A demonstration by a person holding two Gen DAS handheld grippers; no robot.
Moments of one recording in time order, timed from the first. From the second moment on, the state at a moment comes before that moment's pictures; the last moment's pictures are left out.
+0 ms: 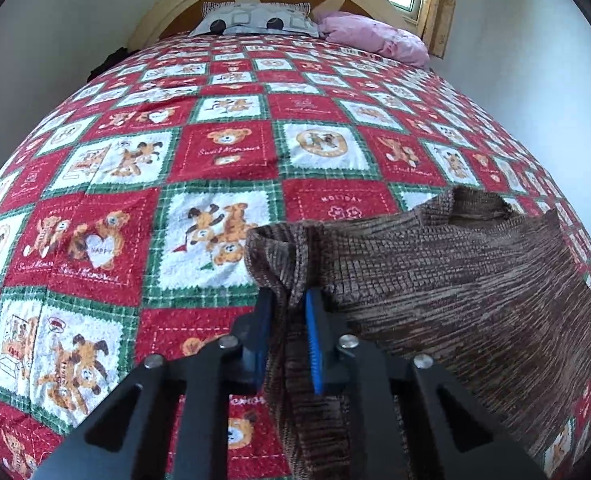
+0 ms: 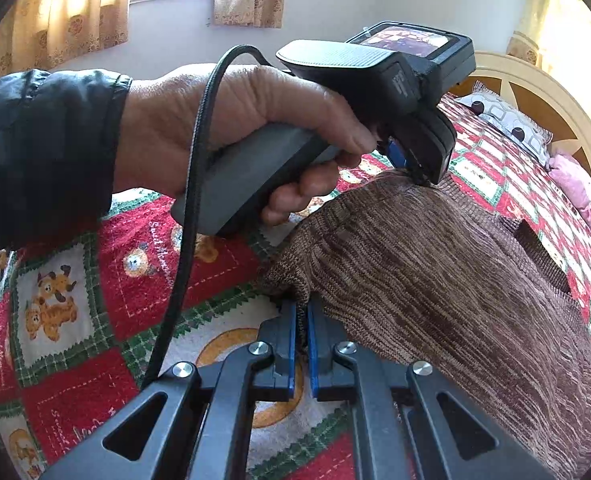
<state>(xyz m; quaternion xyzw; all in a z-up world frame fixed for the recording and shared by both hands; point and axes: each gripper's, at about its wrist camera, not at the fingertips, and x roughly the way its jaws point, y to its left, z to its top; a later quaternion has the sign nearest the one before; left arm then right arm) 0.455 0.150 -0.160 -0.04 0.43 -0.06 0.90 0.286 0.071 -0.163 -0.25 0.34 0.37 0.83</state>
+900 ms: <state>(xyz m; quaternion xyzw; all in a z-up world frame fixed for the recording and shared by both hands) 0.452 0.143 -0.112 -0.09 0.40 -0.08 0.91 0.310 0.004 -0.132 -0.16 0.33 0.34 0.86</state>
